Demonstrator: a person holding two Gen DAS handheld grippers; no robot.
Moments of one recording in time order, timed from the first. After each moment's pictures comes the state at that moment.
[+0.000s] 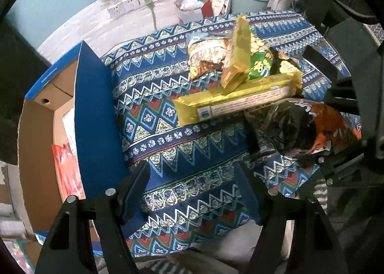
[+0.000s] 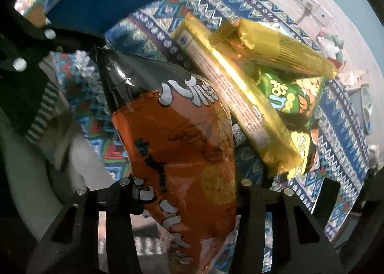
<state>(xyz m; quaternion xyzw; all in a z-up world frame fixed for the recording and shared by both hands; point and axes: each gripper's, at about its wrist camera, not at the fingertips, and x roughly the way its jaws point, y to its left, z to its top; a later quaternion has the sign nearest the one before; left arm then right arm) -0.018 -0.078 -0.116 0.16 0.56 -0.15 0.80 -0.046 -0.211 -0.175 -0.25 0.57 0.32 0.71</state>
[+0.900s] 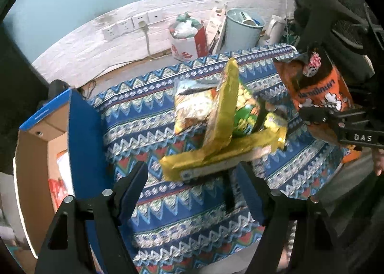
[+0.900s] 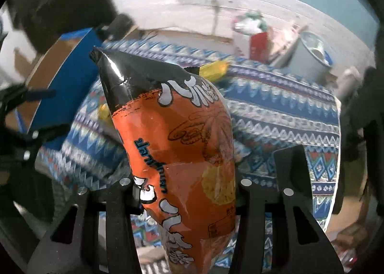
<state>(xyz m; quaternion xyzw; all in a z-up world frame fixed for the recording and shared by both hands) 0.032 -0.120 -0.082 0.12 0.53 -0.18 0.82 0.011 -0.305 -0.101 -0.04 0.54 0.17 0.83</state>
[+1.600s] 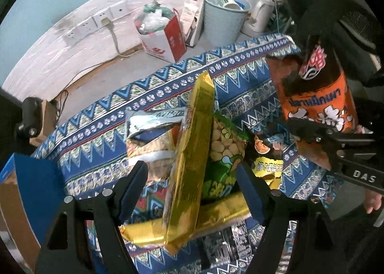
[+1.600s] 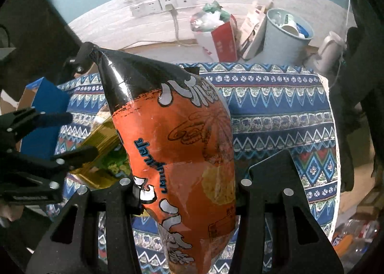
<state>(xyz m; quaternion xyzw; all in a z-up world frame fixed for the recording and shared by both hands) 0.114 -0.222 -0.129 0.15 0.57 -0.22 0.78 0.069 -0.361 -0.127 0.06 0.54 0.10 0.83</state>
